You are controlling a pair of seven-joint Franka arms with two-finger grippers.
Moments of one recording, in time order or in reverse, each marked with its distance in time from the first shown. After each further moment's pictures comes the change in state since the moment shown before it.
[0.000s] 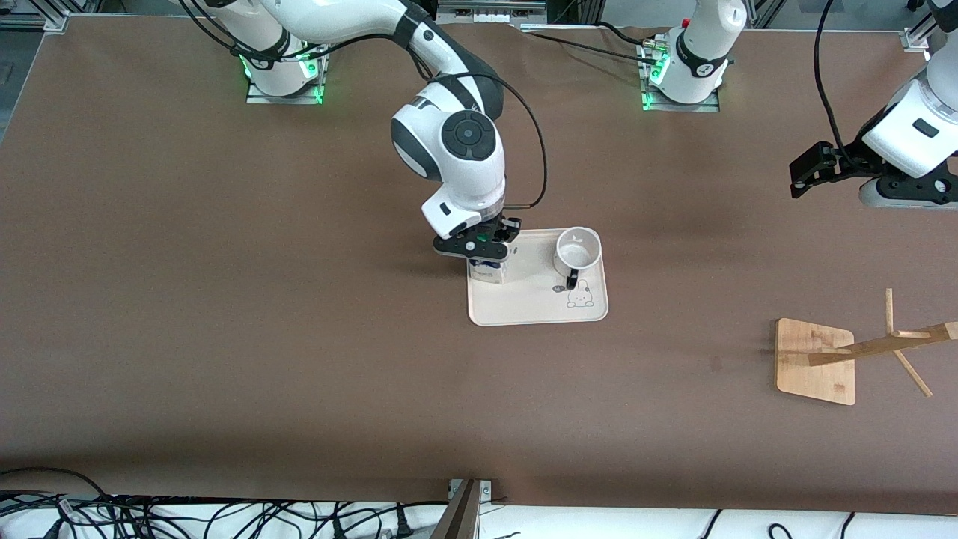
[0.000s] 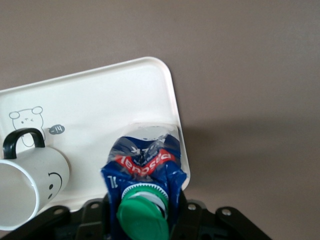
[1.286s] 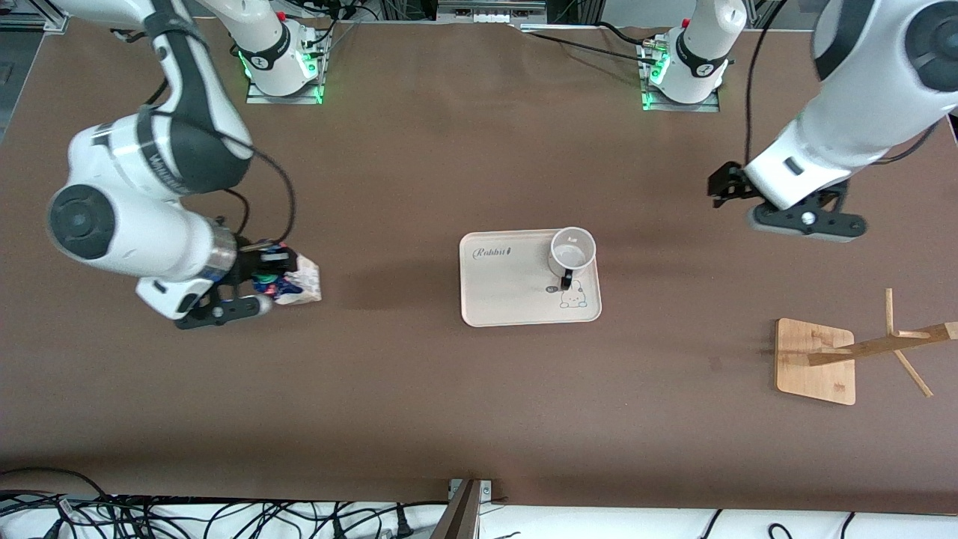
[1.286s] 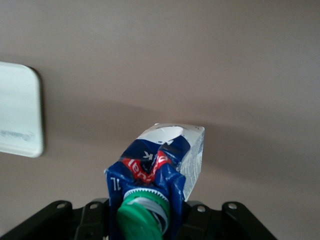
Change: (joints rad) left arm -0.161 0.129 -0.025 0.012 -0.004 0.000 -0.119; right arm -0.569 -0.255 -0.040 -0.130 0.161 -0.329 -1.001
